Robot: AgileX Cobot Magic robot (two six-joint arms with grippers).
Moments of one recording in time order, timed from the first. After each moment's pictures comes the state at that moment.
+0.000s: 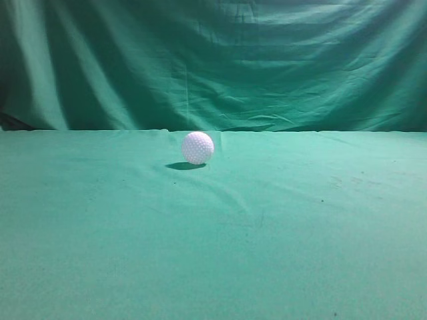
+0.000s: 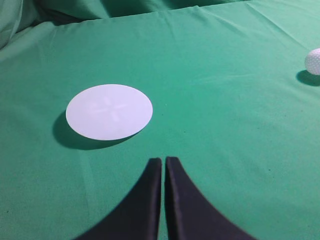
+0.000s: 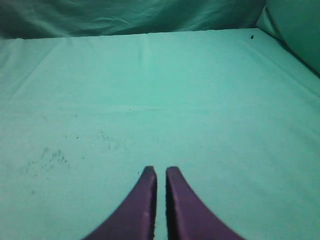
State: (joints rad) left arm -0.09 -0.01 0.02 -0.03 0.34 0.11; right arm 0.11 -0.01 0.03 -0.17 0.38 0.17
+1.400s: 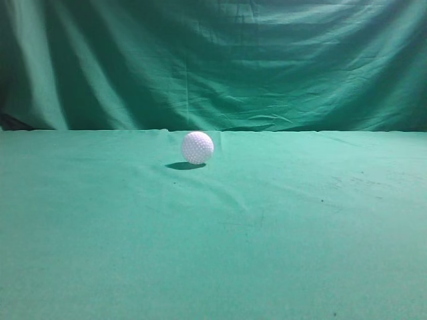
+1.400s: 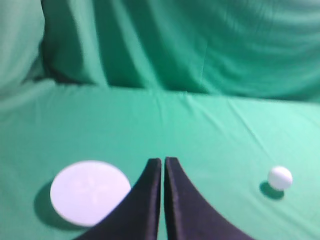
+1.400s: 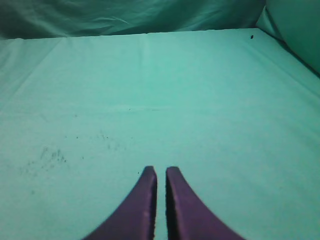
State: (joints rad) left arm -0.09 0.17 -0.22 -0.09 0.23 -0.06; right arm 0.11 -0.01 0.03 -0.17 0.38 0.17
